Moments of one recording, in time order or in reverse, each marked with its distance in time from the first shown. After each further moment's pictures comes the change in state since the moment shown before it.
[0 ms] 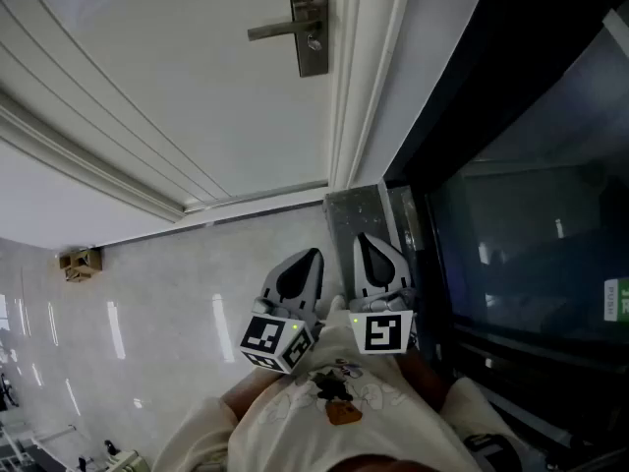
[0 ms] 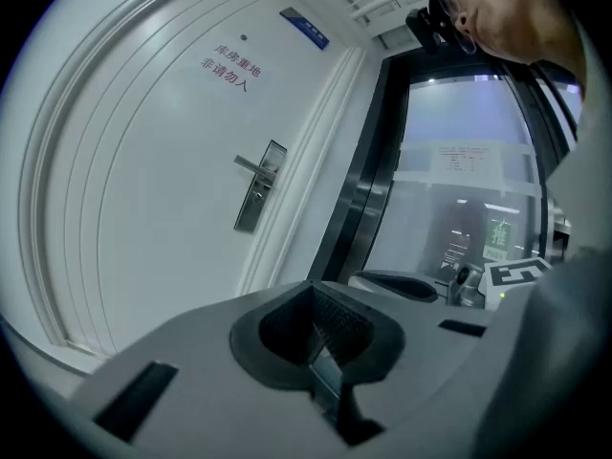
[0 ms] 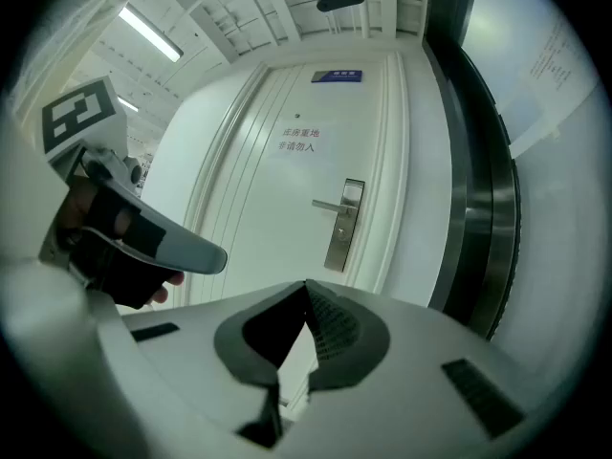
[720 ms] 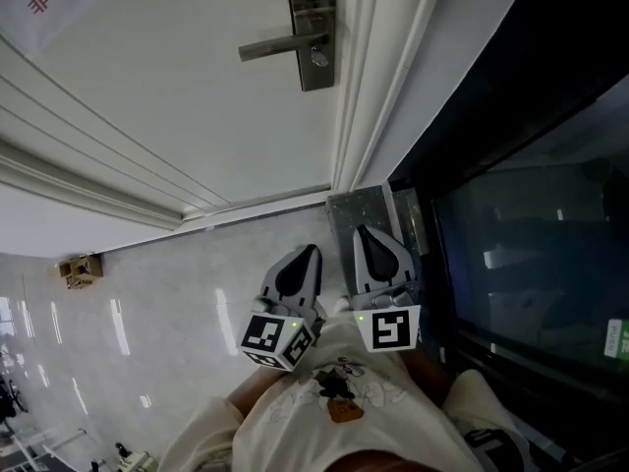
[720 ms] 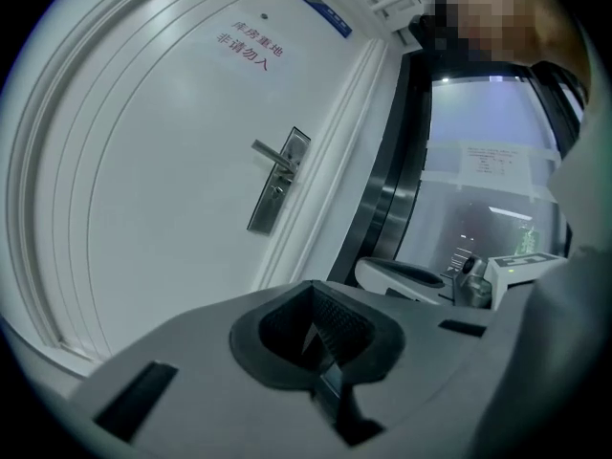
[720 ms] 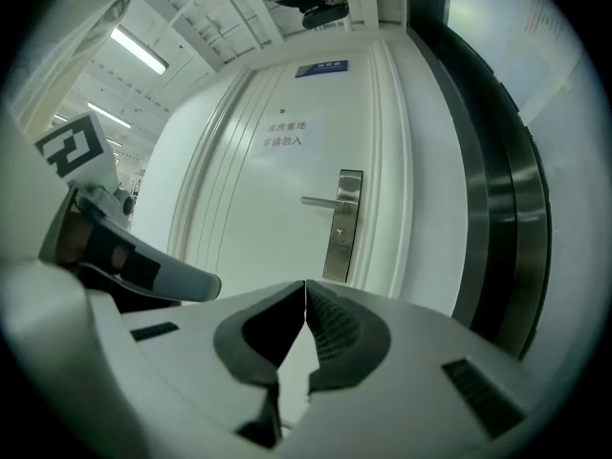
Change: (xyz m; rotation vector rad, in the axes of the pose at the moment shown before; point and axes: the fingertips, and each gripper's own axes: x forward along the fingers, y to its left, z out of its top) left arm 0.070 0.067 0.015 -0.048 0.012 0.031; right arm 0.094 -0.024 0.002 0.079 -0.014 0.037
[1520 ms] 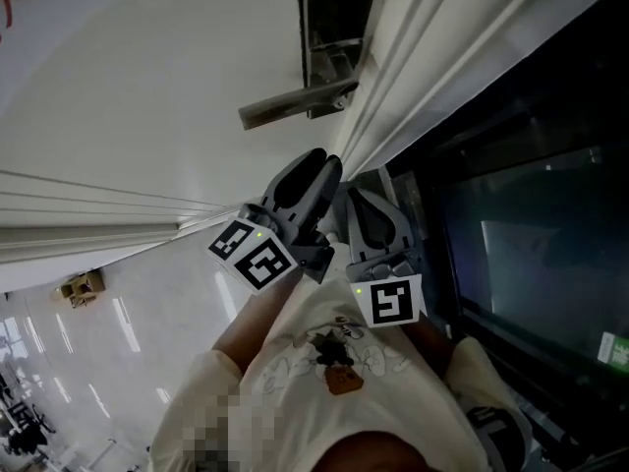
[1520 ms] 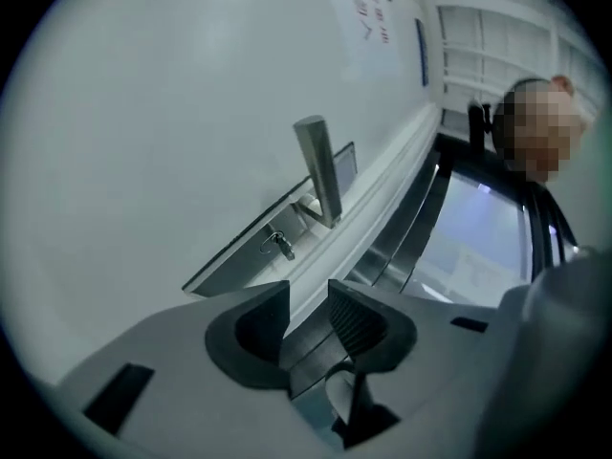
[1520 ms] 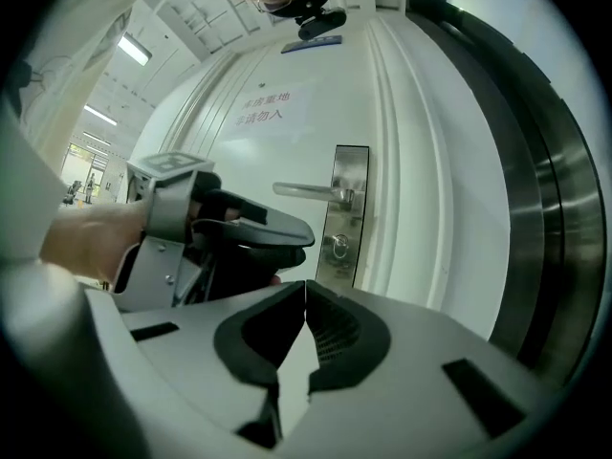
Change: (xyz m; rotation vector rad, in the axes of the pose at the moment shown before) left arm 0.177 0.074 0.145 -0.377 -0.078 -0.427; right arm 0.157 -0.035 0.035 0.027 -0.013 -0.051
